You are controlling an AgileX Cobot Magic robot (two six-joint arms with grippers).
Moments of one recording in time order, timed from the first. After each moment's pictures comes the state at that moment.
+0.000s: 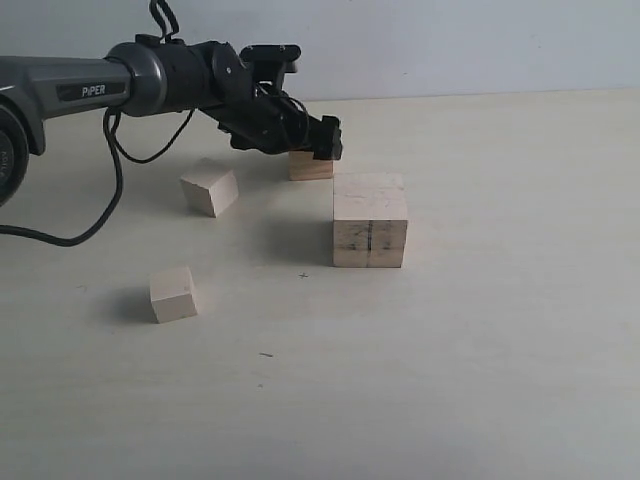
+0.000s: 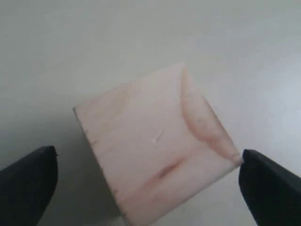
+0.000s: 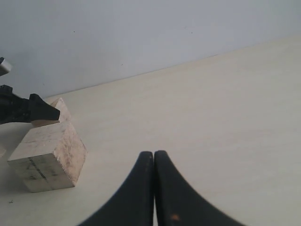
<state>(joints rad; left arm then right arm) -0.48 2.47 -1.96 -0.38 0.47 0.23 -0.02 0.21 -0.01 -0.21 0.13 0.44</state>
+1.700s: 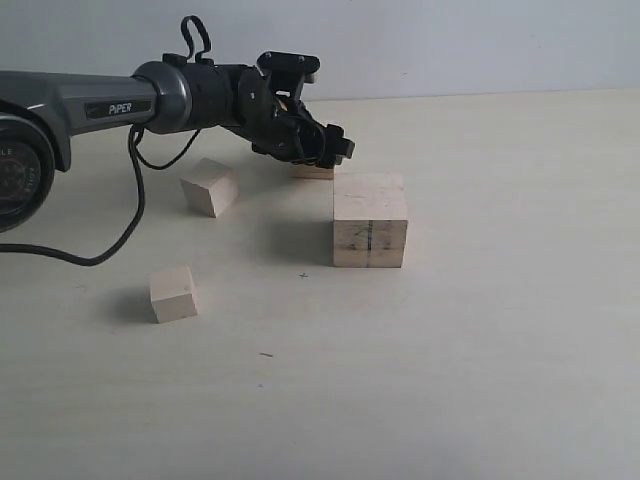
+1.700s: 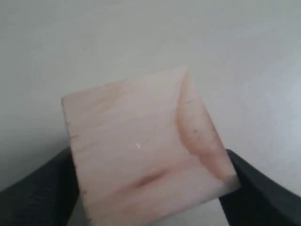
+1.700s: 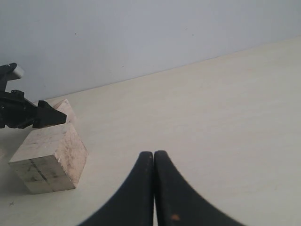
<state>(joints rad) -0.52 2.51 -1.96 -0.24 0.37 0.14 -0.02 0.21 -0.01 -0.21 0.12 0.44</state>
